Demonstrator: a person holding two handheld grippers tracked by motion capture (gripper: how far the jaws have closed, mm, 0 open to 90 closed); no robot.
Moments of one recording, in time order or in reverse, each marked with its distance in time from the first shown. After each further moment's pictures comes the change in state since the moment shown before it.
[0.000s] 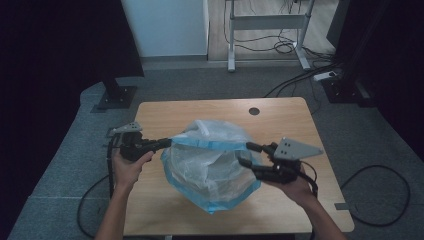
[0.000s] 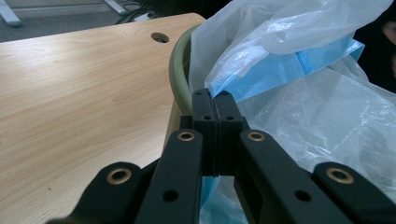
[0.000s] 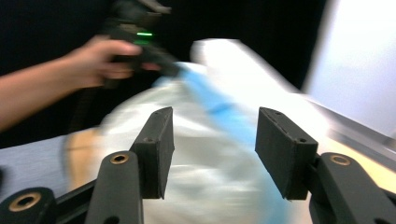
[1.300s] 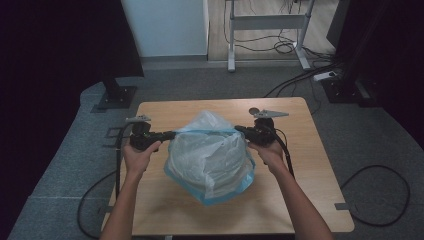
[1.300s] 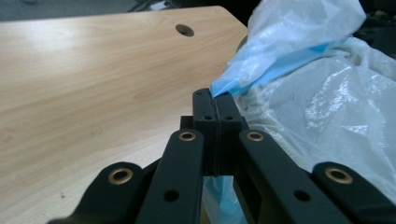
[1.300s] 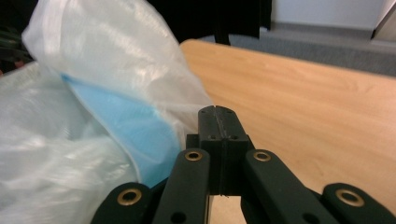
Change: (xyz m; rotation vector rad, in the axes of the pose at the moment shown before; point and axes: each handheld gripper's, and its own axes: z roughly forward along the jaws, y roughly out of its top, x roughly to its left) left arm 0.037 0.007 0.040 0.044 0.046 -0.103; right arm -0.103 -0.047 0.106 0.196 -0.115 0.341
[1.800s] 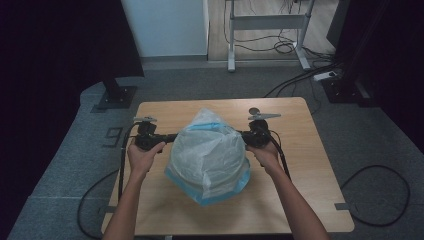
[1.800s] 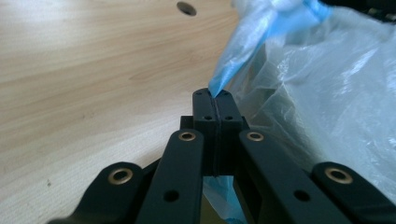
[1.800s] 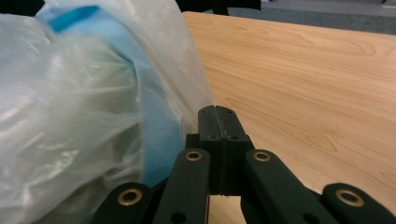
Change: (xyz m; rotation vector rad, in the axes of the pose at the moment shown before) left arm 0.003 -0.001 0.016 0.081 0.012 -0.037; right arm -0.006 -0.011 0.022 0.095 -0.012 0.052
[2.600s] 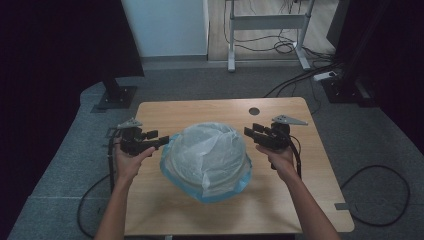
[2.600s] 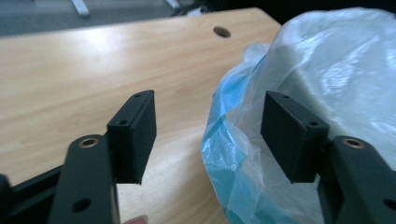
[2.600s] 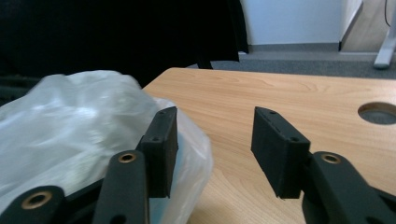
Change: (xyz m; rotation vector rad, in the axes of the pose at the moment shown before) left arm -0.004 -0.017 -0.047 -0.143 0.142 0.086; right arm -0.006 -0.012 -0.058 -0.245 -0.042 0.041
